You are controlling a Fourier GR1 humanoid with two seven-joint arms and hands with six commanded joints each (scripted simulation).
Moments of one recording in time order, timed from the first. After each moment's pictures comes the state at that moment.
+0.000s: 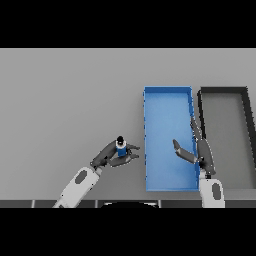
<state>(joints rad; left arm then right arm) -0.19 0.11 -0.56 -1.35 0.03 -0.08 -0.19 0.10 -0.18 0.04 -1.68 0.12 0.07 -0.10</state>
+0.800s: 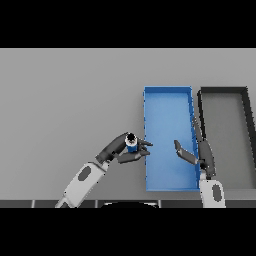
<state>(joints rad) -0.27 0.04 -0.54 -1.57 0.00 -0.16 -0.04 0.12 -0.18 0.04 -1.70 0.16 0.04 -0.14</state>
